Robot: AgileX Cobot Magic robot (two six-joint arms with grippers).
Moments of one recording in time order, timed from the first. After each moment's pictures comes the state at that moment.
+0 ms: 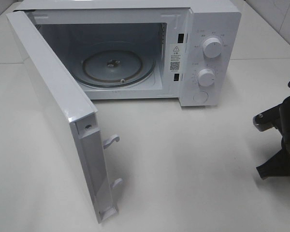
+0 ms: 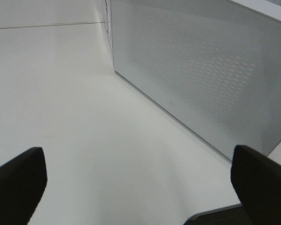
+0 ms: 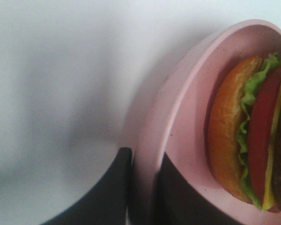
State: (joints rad) left arm -0.07 0.00 -0.52 -0.20 1.08 0.12; right arm 0.42 1.75 -0.55 -1.10 0.68 1.23
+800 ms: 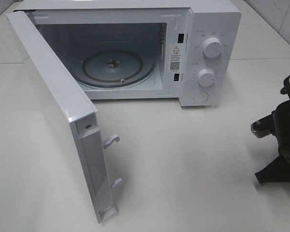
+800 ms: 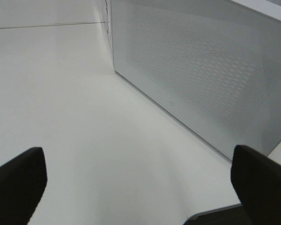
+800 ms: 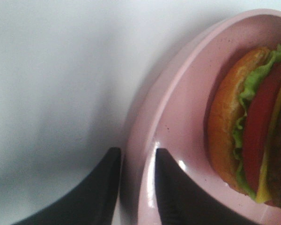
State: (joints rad) left arm -0.07 0.00 -0.52 -0.20 1.08 0.12; right arm 0.42 1.79 -0.55 -1.09 0.67 1.24
